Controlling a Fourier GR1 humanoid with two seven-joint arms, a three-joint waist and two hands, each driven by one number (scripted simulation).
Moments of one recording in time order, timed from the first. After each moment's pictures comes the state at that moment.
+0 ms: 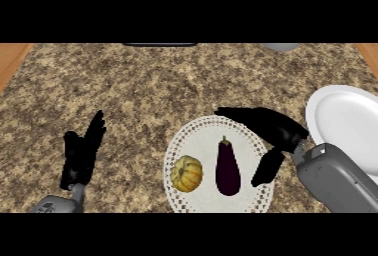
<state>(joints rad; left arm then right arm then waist) -0.08 0.31 -0.24 -1.42 0.16 0.34 0.18 -0.51 -0.48 0.53 -1.52 0.22 0.42 0.24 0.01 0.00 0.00</state>
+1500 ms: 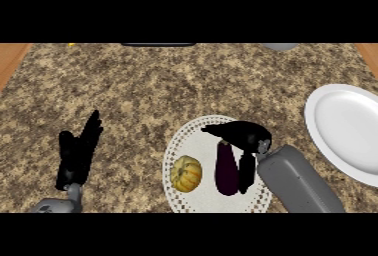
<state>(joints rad) -0.05 0.22 -0.11 -1.45 0.04 0.23 0.22 -0.49 -0.19 0.43 -1.30 0.56 0.73 0.27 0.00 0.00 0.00</state>
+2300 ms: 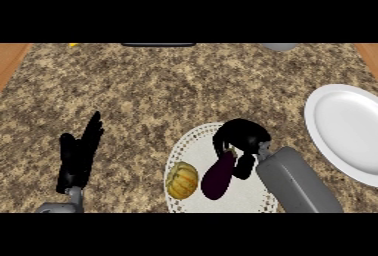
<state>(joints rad) -0.02 0.17 -0.09 -1.50 -0.02 0.20 0.25 -0.47 -0.18 0.42 -1.24 0.79 0.61 0.04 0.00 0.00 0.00</state>
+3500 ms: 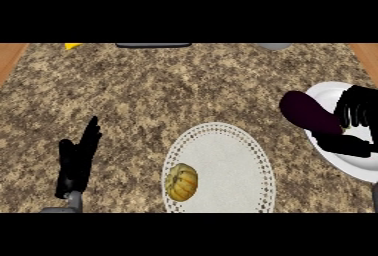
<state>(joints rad) 0.01 0.15 -0.07 -1.49 -0.04 0.20 0.21 -0.21 -0.36 -0.09 -1.85 0.81 0.14 0.21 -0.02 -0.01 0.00</state>
